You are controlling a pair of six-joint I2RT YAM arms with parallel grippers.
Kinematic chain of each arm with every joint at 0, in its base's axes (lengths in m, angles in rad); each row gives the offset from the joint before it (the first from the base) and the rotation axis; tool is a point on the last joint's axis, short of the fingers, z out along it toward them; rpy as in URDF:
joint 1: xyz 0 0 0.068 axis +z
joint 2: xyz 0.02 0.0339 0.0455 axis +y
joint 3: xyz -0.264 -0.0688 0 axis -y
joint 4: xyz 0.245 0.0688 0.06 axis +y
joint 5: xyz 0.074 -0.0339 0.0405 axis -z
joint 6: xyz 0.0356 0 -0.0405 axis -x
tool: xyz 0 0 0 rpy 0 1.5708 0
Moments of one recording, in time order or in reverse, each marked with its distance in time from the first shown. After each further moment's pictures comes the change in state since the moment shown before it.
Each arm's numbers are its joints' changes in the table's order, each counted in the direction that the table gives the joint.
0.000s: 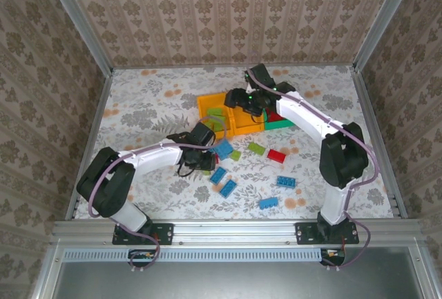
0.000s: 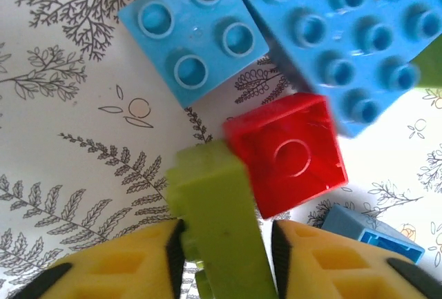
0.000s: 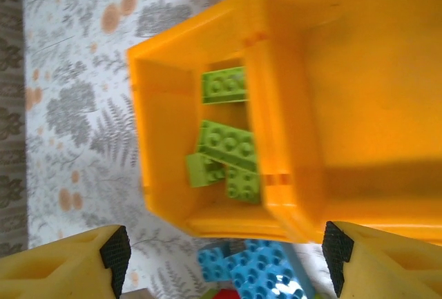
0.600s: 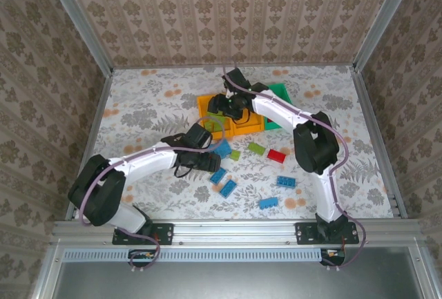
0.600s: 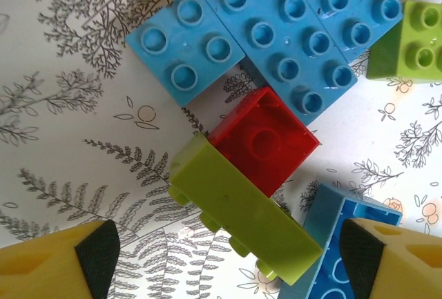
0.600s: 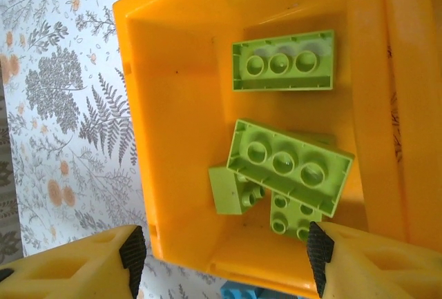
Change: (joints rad) left arm 0.000 -0.081 -0.034 -0.011 -0.011 -0.078; right arm 0.093 0.277 0.235 0.015 -0.061 -0.040
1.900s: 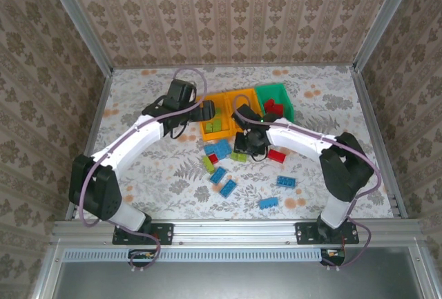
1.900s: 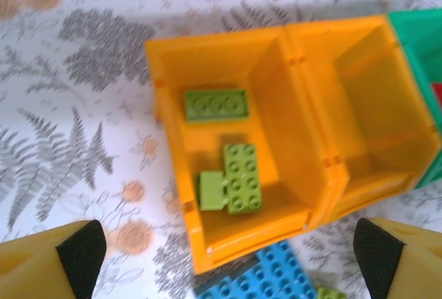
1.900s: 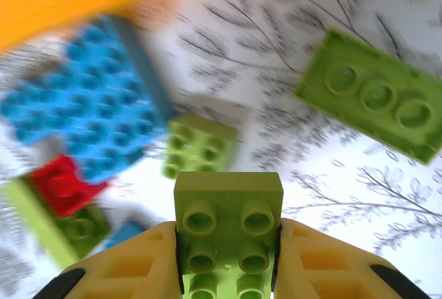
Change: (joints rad) left arm 0.213 0.021 0.370 -0.010 -0.090 -0.010; right arm 0.110 -0.386 -0.544 0.111 0.192 -0.066
